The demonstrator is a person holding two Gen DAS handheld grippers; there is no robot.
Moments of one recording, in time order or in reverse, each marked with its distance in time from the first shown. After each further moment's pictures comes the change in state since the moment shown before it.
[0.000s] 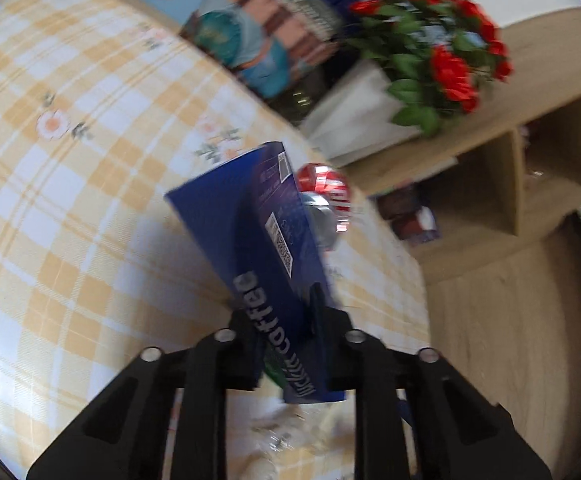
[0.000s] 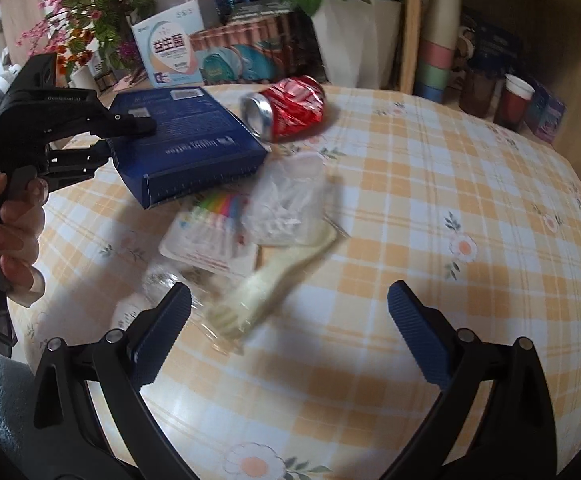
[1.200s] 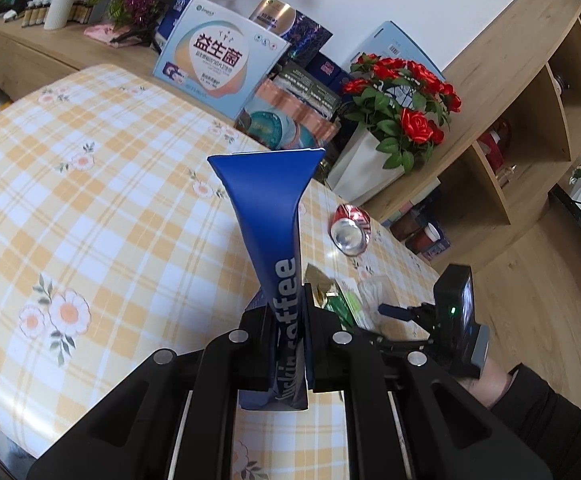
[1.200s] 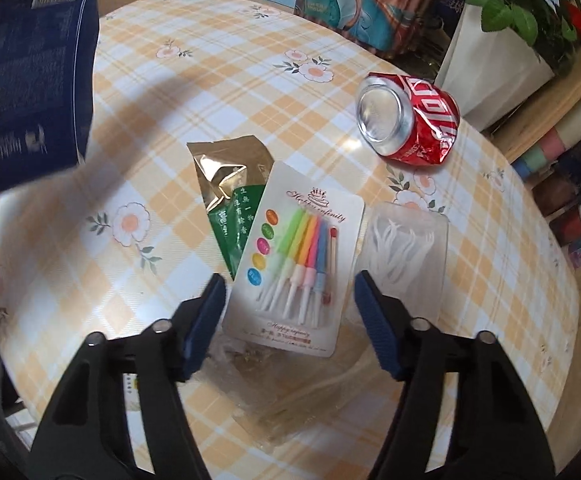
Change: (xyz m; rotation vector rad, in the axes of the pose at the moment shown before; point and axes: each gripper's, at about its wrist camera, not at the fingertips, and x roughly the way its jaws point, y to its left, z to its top) left arm -0.168 0.045 -0.068 0.136 -0.216 0.110; right arm 0.077 0.082 0.050 -0.408 0.255 -0.039
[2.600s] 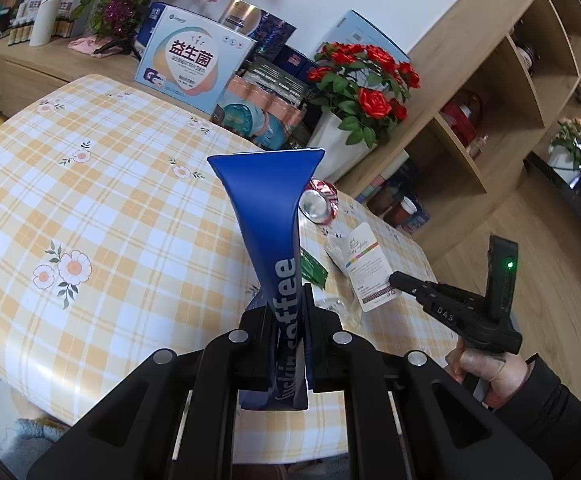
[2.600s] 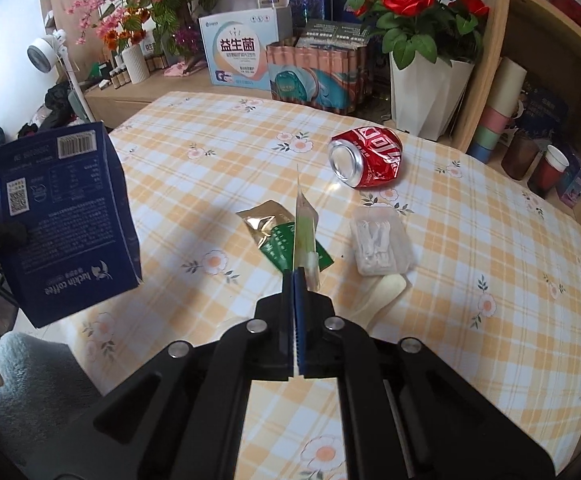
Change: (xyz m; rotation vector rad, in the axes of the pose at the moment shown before) left arm -0.055 -0.043 -0.039 0.088 0.030 -0.022; right arm -0.120 0.001 -0.048 0.253 -0.261 0.086
